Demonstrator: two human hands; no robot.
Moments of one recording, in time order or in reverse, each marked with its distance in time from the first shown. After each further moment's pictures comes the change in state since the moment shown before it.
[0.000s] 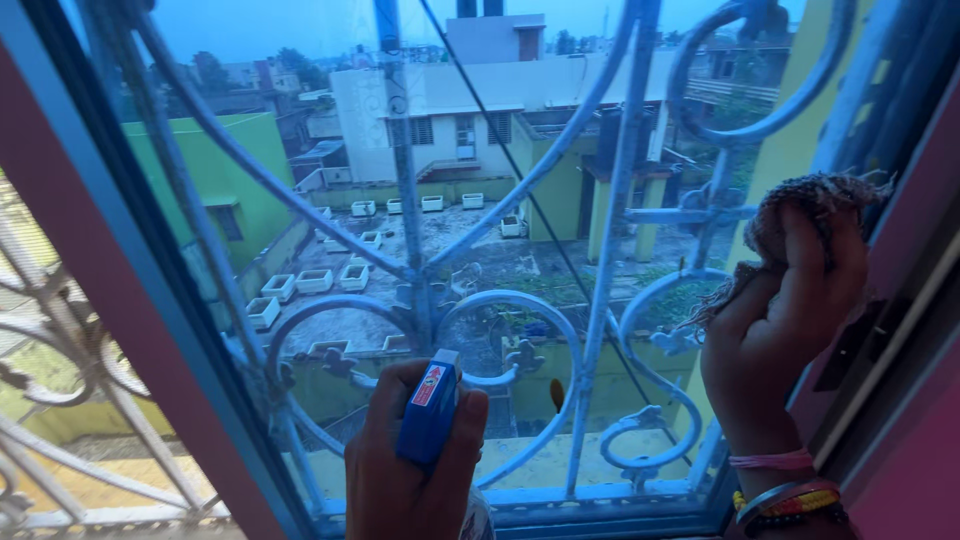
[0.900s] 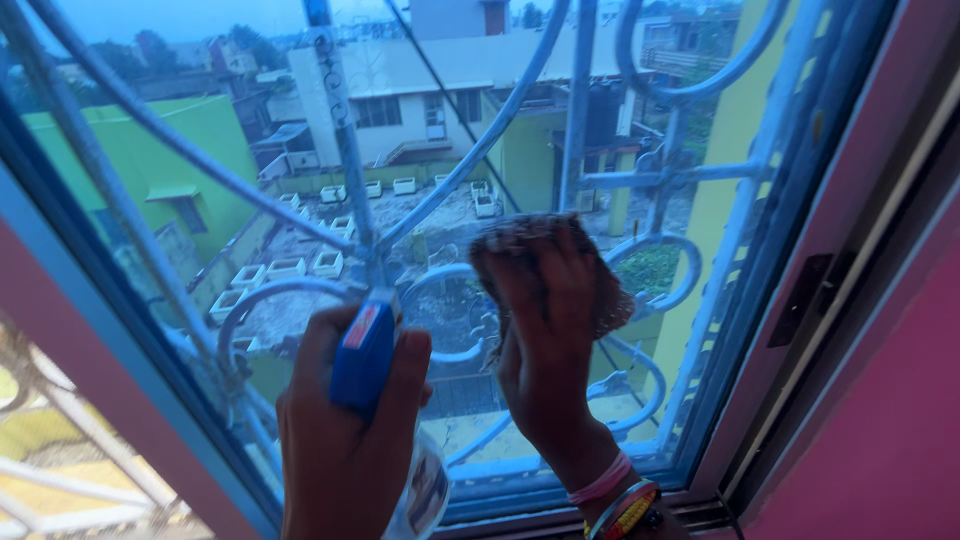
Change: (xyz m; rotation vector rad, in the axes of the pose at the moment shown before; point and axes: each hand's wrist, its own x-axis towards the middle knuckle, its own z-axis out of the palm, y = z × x) left_hand 0.013 0.024 0.001 0.052 0.043 -0.010; right_hand -0.050 -0.106 0.024 0.221 -0.255 -0.050
